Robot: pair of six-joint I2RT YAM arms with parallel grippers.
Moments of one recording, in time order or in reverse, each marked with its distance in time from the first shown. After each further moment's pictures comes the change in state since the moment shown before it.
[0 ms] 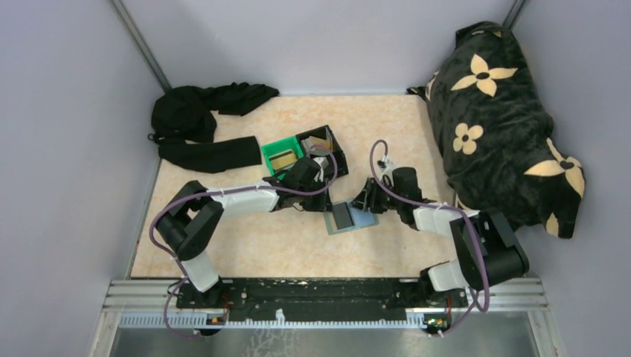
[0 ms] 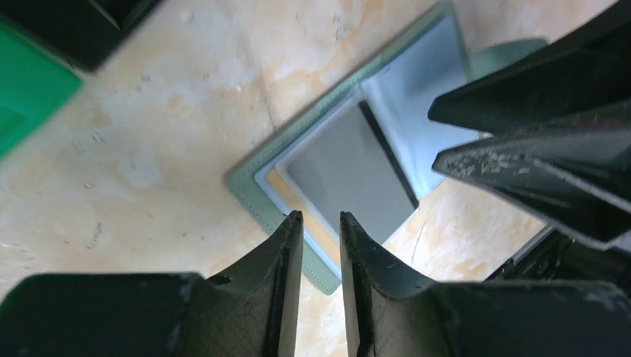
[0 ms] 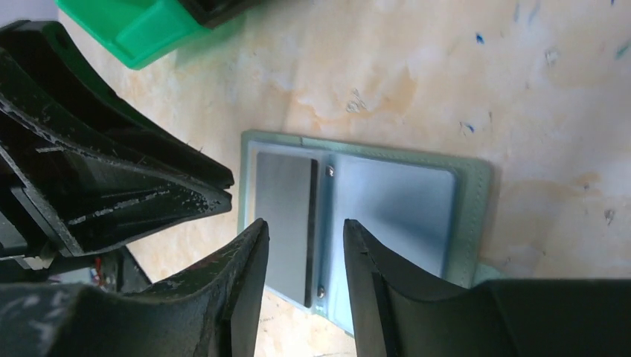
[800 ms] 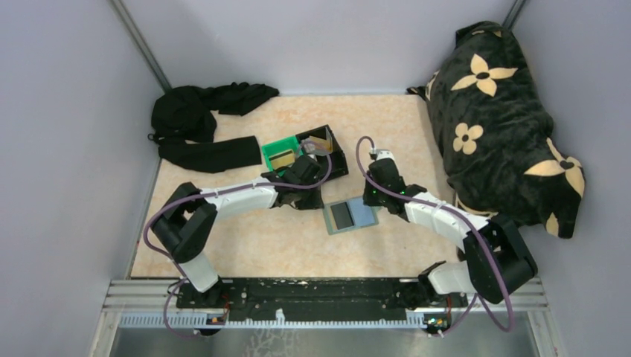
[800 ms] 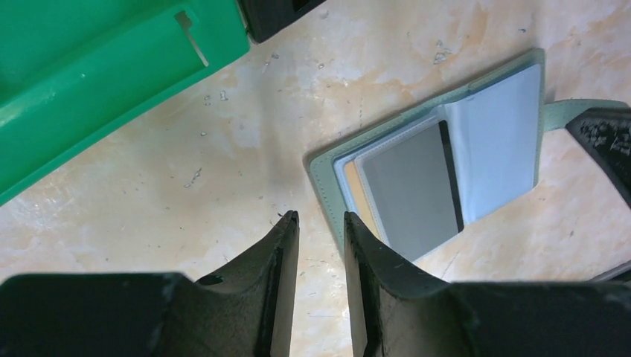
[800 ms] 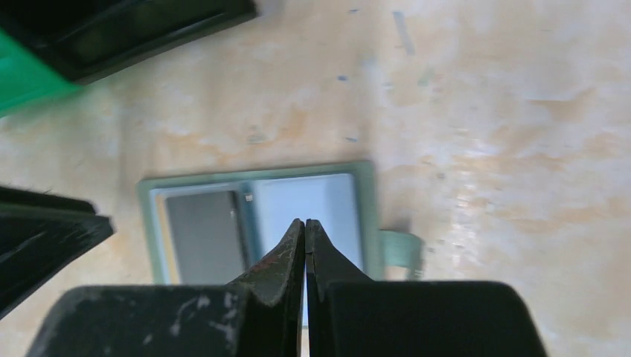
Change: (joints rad) left arm -0.002 -0.026 0.082 -0.232 -0.225 -0.106; right arm 0.257 -0.100 0.262 -0.501 0.640 -0.092
